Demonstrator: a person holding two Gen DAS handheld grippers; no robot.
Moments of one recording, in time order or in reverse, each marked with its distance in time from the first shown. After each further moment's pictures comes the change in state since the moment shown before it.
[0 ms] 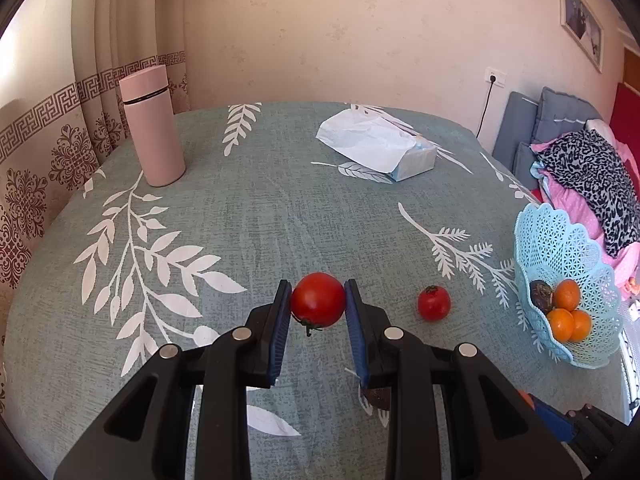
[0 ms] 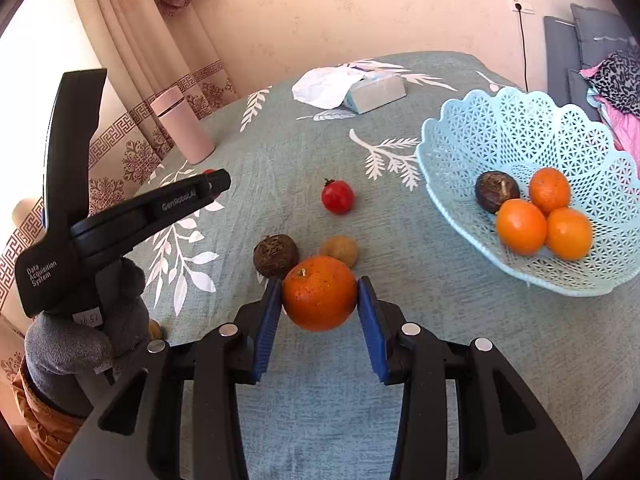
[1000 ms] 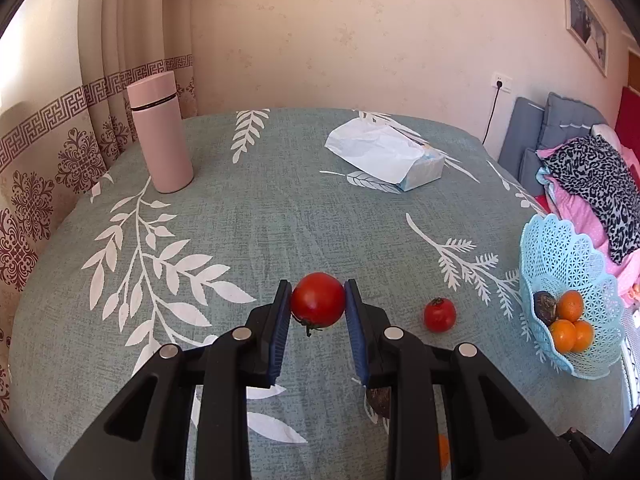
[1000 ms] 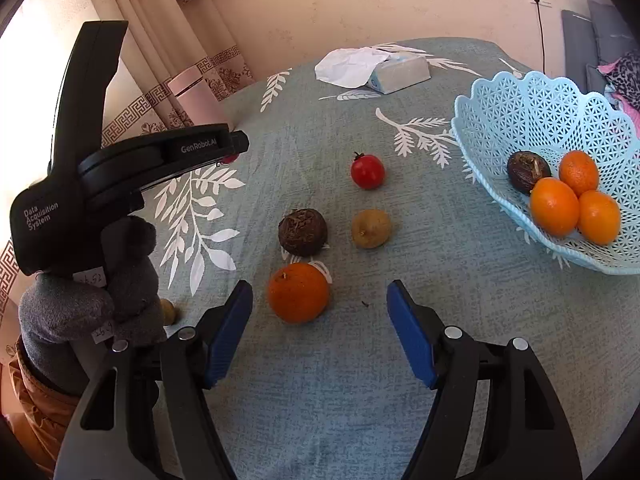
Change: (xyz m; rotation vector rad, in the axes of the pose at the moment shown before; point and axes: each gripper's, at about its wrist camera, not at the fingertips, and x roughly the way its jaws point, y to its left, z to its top) left arm -0.004 0.006 0.007 -0.020 -0.015 0.022; right arm 0.017 0.020 -0.016 -0.035 0.064 0.071
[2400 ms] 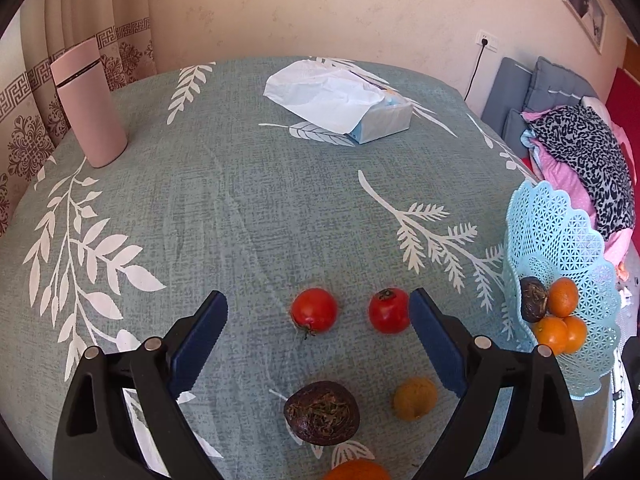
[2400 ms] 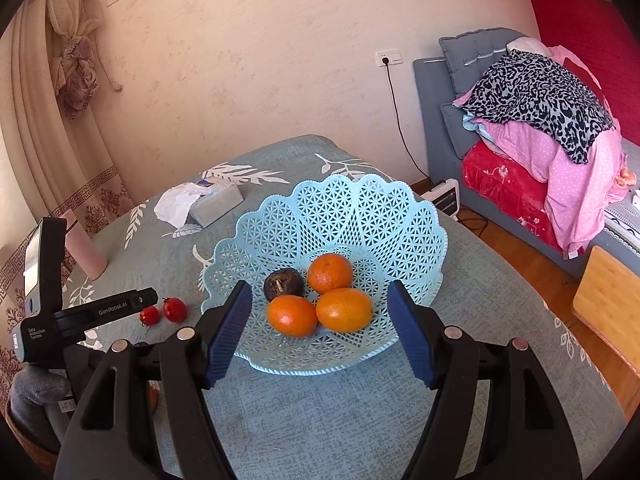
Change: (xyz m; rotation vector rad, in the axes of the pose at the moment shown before) left arm 0.055 -0.046 0.005 0.031 0.189 -0.079; right arm -0.100 -0.111 0.013 0.230 -0.374 -0.404
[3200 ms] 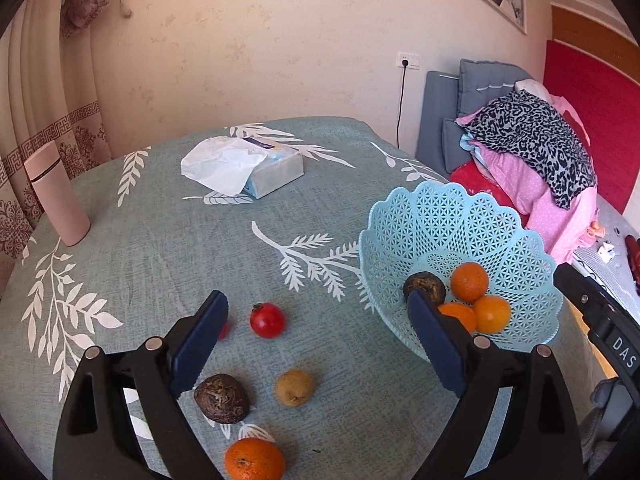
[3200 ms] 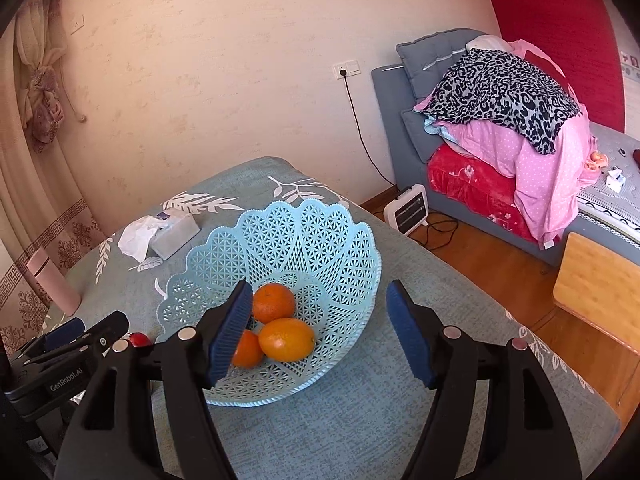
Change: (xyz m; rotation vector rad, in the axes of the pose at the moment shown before) left arm -0.058 -0.076 -0.022 0.206 -0.210 -0.098; right arm -0.003 -0.036 0.011 0.090 -0.063 -0.101
